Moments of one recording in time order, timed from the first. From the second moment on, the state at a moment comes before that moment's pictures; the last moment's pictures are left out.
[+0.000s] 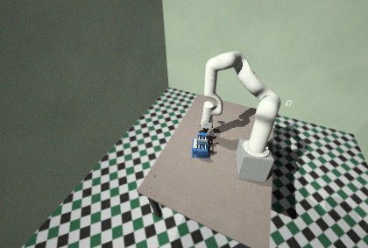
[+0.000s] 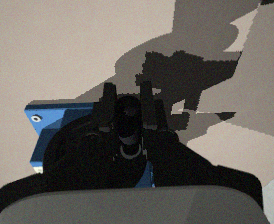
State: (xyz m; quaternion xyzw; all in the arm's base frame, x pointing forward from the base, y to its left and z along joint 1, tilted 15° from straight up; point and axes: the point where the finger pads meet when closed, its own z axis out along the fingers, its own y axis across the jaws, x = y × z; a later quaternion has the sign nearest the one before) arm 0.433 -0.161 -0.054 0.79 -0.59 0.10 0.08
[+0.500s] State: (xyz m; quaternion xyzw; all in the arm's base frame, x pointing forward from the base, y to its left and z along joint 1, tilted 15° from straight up) arm 0.434 -0.158 -0.046 0.79 -0.59 0.10 0.08
